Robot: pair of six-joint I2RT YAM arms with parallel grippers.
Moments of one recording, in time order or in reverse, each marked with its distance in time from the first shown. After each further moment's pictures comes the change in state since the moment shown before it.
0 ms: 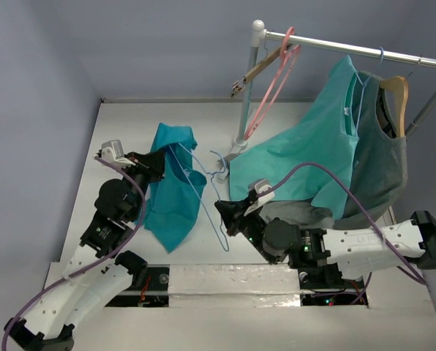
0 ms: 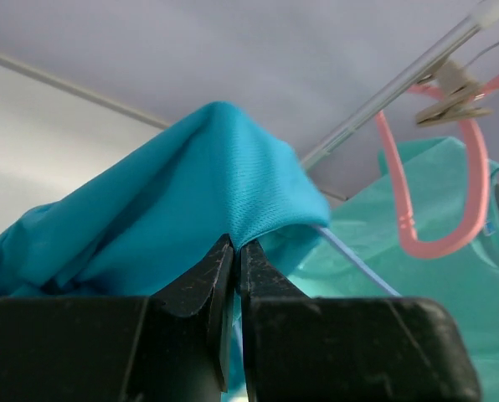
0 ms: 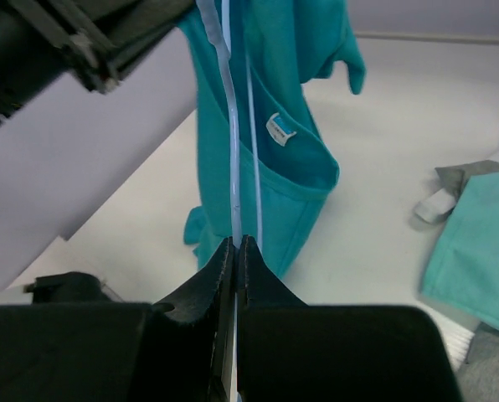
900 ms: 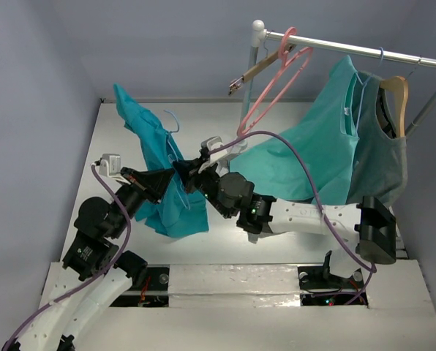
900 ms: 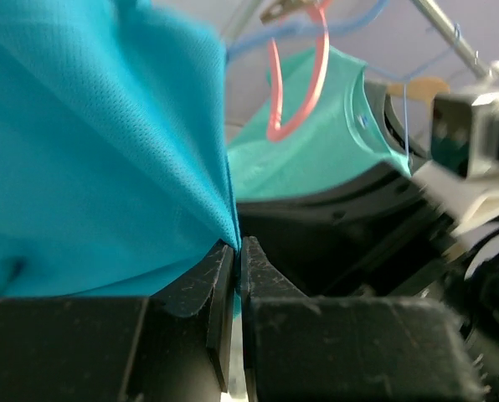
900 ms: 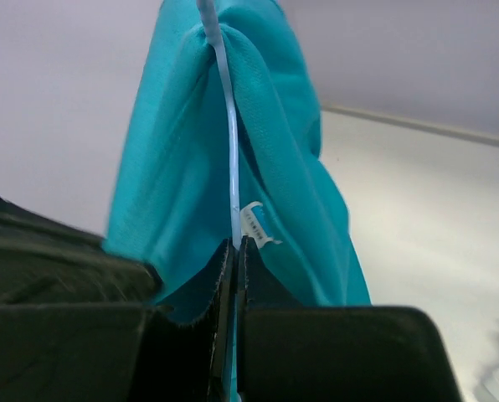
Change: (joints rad) left arm 0.000 -0.180 0.047 -0.180 0.354 -0.020; right arm -0.294 0.463 0.383 0.202 -0.327 -0.127
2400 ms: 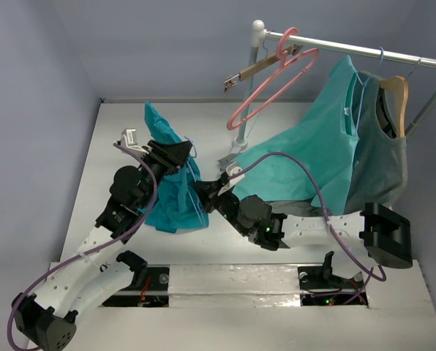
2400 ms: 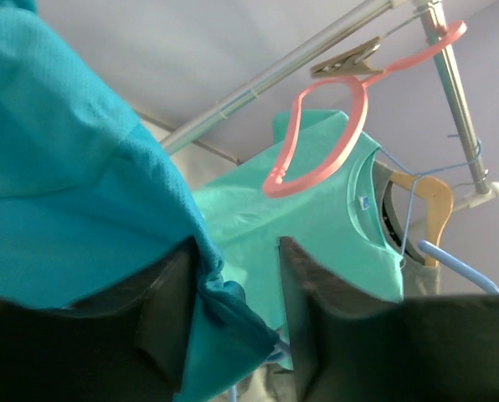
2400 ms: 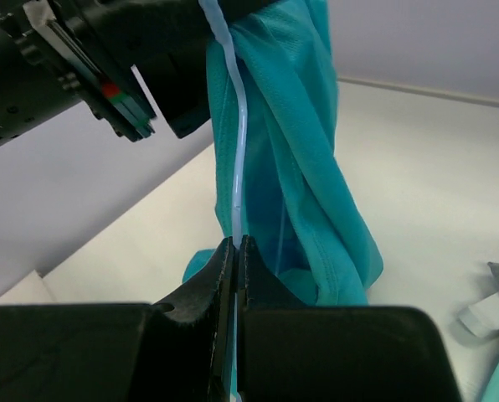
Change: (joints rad) left arm 0.000 0.351 -0.021 0.363 -0.130 -0.273; right arm 0.033 -0.122 -0.372 0.280 -0.048 -0.017
